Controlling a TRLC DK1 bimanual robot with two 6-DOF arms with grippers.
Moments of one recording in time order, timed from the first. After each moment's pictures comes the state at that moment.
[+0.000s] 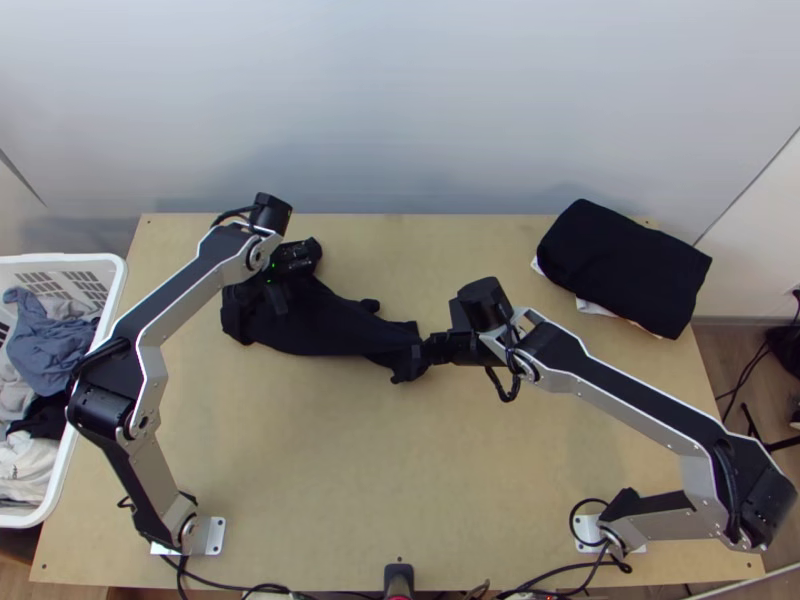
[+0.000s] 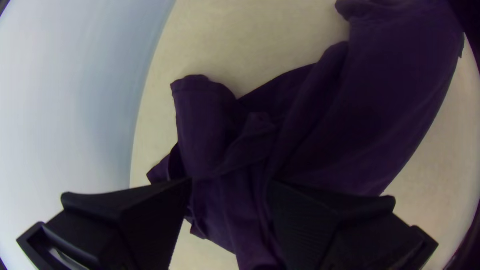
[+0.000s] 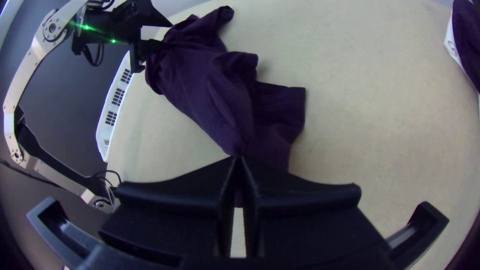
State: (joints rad) left arm -0.28 1.91 1.62 -0.77 -0.25 0.95; right arm 0.74 1.52 1.11 -0.38 -0.23 0.59
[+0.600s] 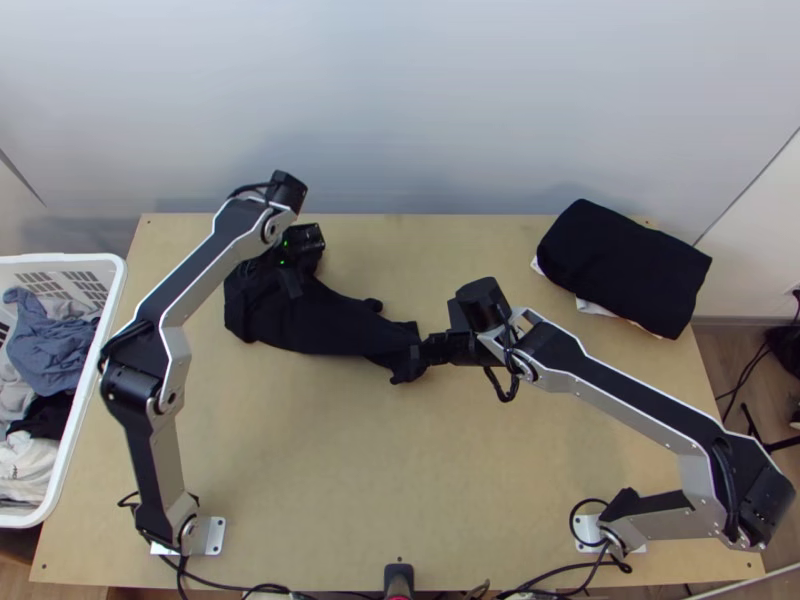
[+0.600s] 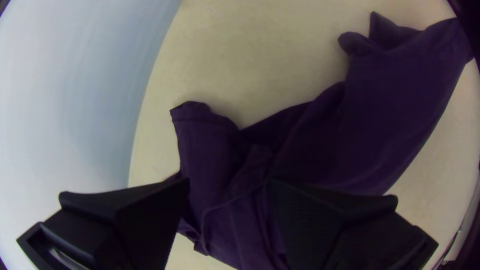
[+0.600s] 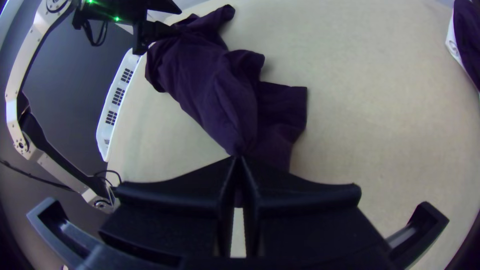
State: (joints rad) left arm -0.31 2.06 1.92 -0.98 -0.19 0.90; right arm 0.74 1.53 1.11 -0.38 -0.23 0.59
